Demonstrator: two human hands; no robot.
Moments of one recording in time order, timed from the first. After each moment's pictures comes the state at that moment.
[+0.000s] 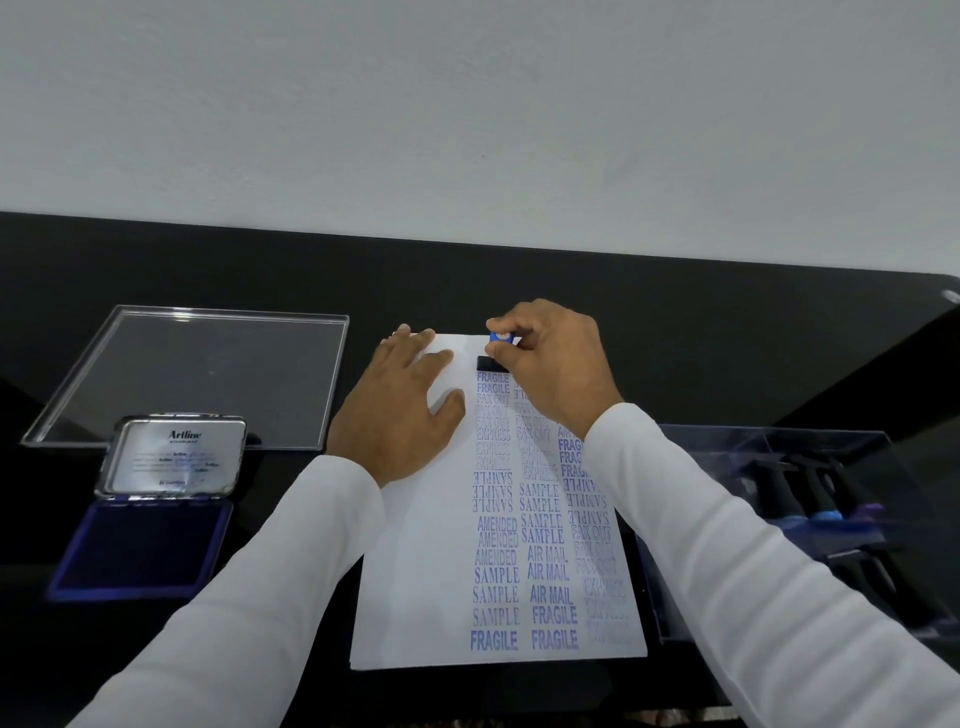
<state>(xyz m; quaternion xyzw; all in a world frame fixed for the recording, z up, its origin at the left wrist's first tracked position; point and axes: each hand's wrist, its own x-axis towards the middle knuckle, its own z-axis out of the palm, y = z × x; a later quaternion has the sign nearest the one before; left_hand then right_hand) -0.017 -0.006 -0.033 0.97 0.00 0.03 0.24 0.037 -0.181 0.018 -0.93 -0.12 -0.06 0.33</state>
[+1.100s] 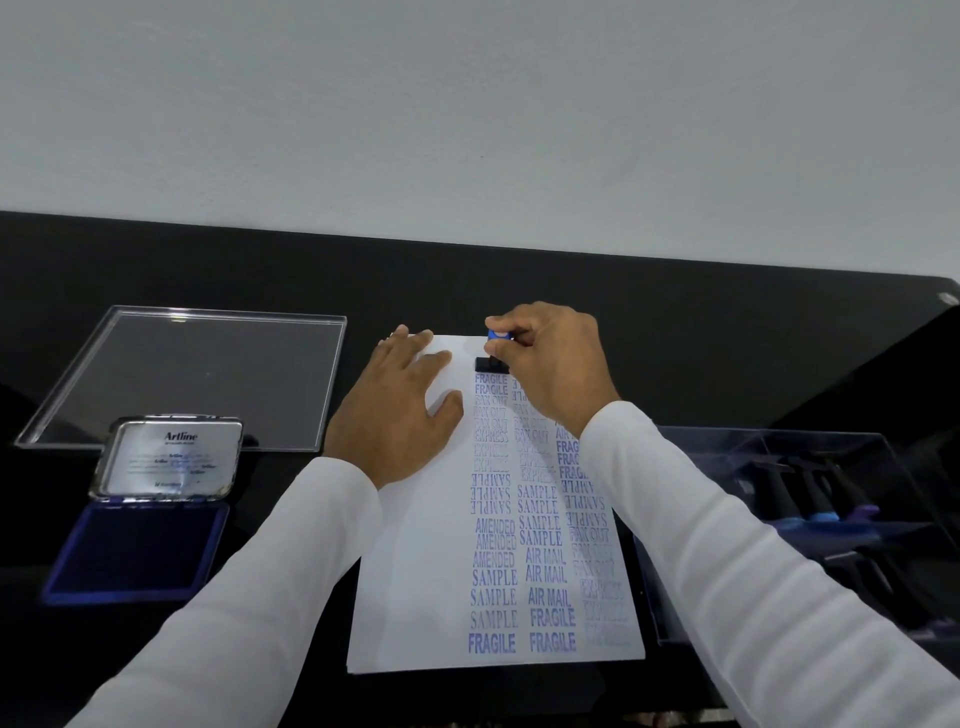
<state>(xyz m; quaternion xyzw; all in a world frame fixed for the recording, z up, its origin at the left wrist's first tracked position) -0.018 -0.007 -0.031 0.97 0.00 0.02 0.24 0.034 -0.178 0.026 -0.93 -0.10 -0.05 0.34</state>
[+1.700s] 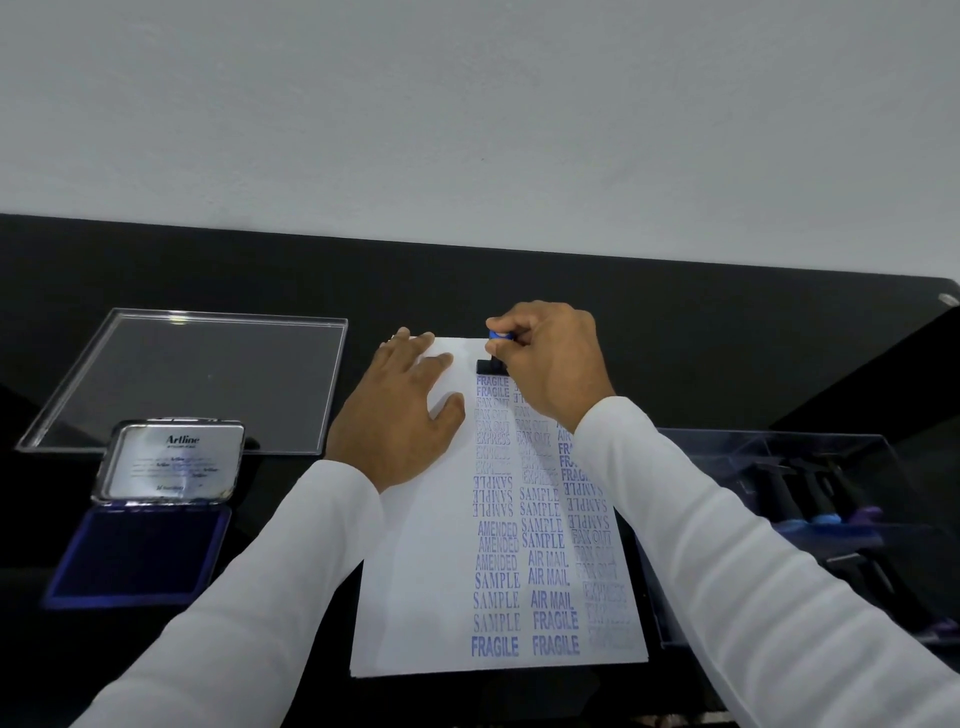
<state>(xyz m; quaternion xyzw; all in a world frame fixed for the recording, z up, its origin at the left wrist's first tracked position) -0.016 -0.006 -0.034 0.97 -0.01 0.03 0.23 0.038 -0.174 0.027 -0.93 -0.09 -0.05 0.35</state>
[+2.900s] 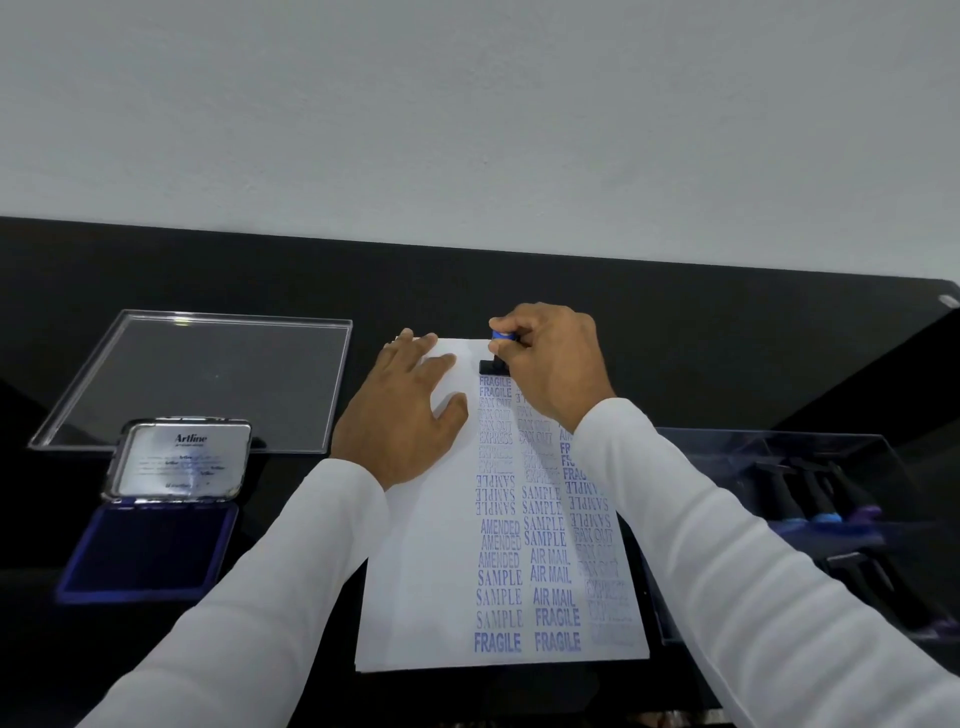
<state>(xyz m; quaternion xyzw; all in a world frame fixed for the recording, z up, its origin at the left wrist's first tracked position) -0.017 -0.005 -0.035 0.97 0.00 0.03 0.24 0.040 -0.174 0.021 -0.93 -0.10 -0.06 0.35</state>
